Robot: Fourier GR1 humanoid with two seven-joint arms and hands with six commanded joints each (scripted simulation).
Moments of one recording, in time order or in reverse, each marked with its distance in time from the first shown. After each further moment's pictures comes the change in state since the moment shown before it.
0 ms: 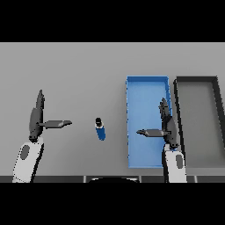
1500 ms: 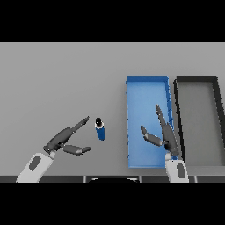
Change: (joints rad) left arm 0.077 0.110 -0.316 -0.181 -0.088 -0.477 -0.093; right arm 0.128 -0.100 0.142 -0.169 0.192 0.041 -0.039
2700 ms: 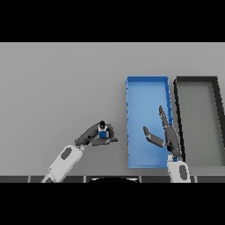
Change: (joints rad) left arm -0.175 -0.372 -0.075 0.328 -0.040 0.021 -0.067; right arm 0.024 -0.010 -0.021 -0.013 -0.022 0.005 -0.002
